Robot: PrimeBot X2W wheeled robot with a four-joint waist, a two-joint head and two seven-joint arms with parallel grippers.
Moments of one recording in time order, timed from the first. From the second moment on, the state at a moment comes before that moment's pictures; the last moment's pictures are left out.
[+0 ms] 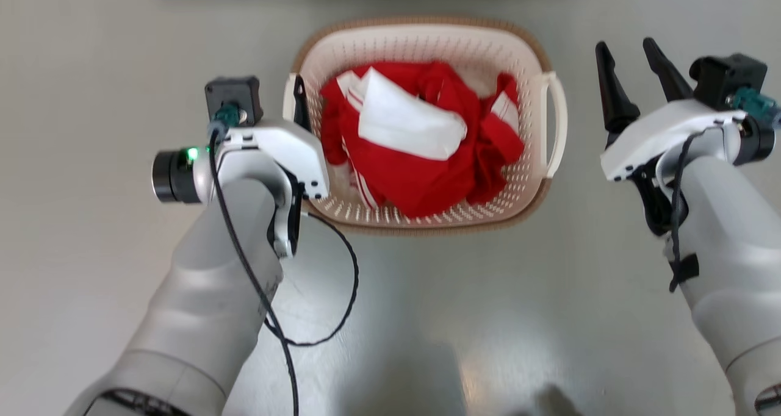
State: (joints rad) left arm -0.96 0.03 -0.55 1.02 -0.60 0.25 -0.26; right arm -0.92 -0.20 0.26 0.96 0.41 0.12 -0.25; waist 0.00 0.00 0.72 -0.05
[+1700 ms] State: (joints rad) left arm -0.14 0.04 -0.10 0.52 -0.32 0.08 -0.26; right arm -0.18 -0.12 -0.01 0.54 0.17 0.12 -0.25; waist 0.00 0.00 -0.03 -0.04
